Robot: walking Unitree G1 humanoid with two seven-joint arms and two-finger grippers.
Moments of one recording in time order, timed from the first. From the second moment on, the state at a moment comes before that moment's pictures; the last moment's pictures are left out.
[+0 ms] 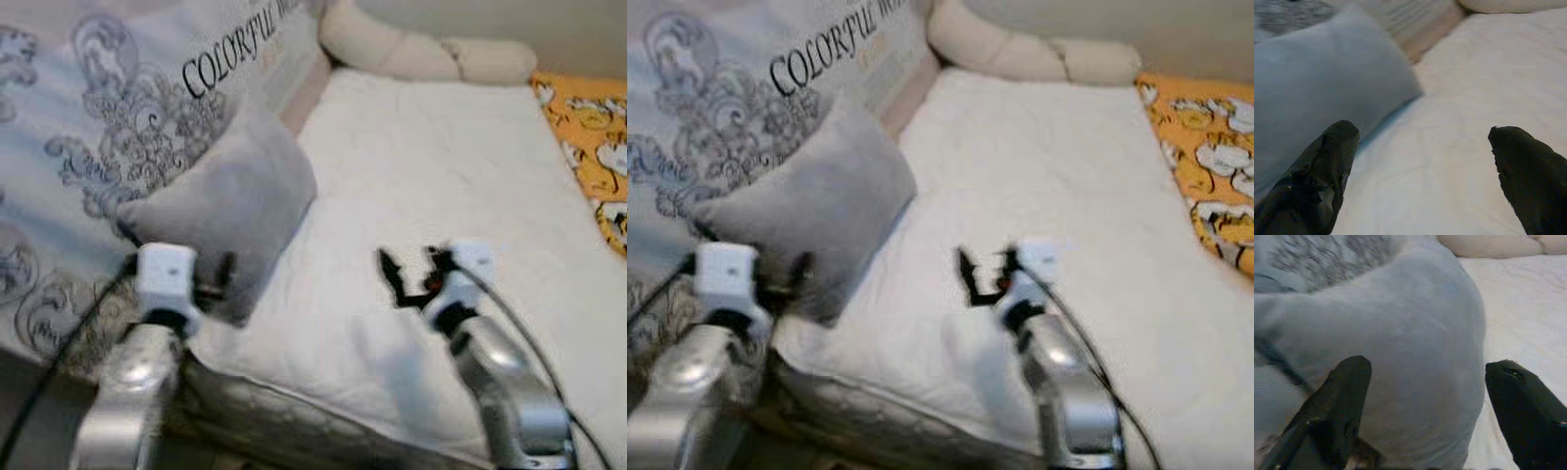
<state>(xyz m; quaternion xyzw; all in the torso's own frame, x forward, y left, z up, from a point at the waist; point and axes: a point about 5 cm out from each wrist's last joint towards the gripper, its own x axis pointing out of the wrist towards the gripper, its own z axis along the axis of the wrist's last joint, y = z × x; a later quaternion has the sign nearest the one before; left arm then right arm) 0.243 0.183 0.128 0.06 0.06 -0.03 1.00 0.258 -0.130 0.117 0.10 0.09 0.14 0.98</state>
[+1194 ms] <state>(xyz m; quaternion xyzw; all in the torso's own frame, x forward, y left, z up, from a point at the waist) 0.245 0.164 0.121 0.07 0.10 -0.05 0.99 0.266 -0.151 0.094 0.02 0.16 0.07 0.98</state>
